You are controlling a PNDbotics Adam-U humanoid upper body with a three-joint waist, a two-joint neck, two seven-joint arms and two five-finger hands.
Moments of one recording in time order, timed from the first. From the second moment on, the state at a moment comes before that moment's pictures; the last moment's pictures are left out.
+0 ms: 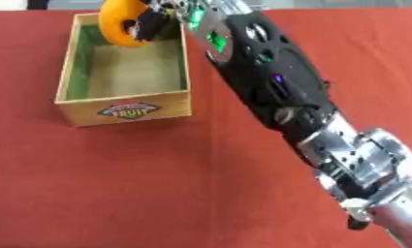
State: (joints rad) left arm -0.49 0.26 0.10 -1.98 -0.12 -0.16 0.62; right arm -1.27 -0.26 0.40 -1.07 0.85 0.12 0.54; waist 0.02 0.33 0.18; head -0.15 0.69
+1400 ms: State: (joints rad) left arm -0.49 0.26 0.10 -1.98 -0.12 -0.16 0.62; right arm -1.26 -0.24 0.38 -0.92 1.05 0.07 0.66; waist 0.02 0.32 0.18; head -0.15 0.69
